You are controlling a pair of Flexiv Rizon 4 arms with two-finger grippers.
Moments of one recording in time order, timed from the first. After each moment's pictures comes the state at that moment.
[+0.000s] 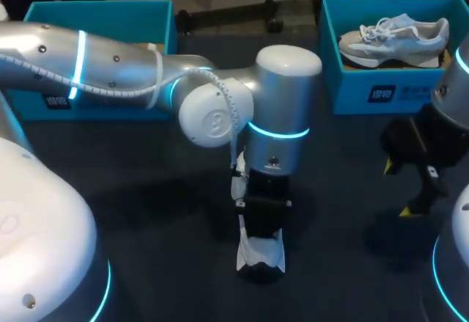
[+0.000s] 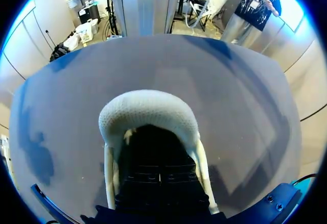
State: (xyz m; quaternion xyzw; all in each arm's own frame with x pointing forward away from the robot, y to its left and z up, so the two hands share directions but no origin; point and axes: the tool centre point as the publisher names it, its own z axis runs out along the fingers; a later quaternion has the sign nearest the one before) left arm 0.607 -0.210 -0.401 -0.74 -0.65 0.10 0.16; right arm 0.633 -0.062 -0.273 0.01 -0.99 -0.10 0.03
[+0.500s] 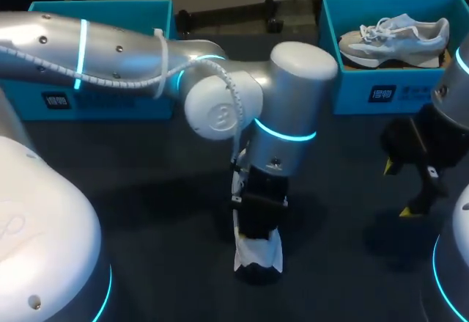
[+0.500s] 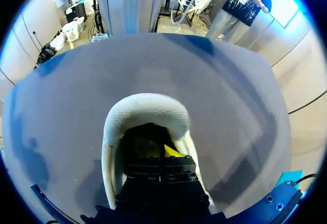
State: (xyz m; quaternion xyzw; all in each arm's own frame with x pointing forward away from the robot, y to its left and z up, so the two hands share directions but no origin) left arm 0.609 -0.193 -0.394 -0.76 -0.63 0.04 0.18; right arm 0.633 -0.061 -0.273 0.01 -0.99 -0.10 0.03
